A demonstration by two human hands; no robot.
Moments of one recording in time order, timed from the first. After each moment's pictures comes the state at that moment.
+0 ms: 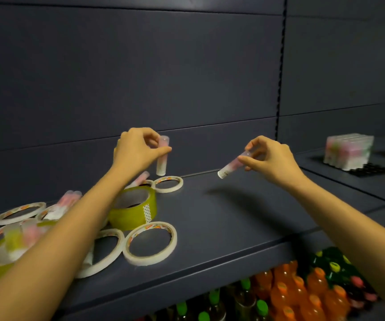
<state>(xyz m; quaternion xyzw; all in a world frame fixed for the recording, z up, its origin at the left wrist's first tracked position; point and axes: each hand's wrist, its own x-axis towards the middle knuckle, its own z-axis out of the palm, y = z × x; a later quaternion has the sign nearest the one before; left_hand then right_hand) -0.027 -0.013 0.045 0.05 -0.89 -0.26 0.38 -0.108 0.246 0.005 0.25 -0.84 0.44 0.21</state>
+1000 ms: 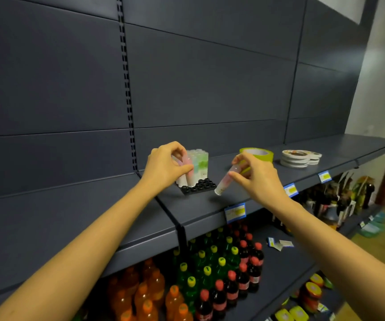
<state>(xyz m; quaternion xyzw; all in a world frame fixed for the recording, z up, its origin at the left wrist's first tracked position) -0.204 0.419 0.016 -0.12 -0.88 -0.36 0.30 -0.216 0.631 -0.010 0.18 -0.88 0.31 0.30</state>
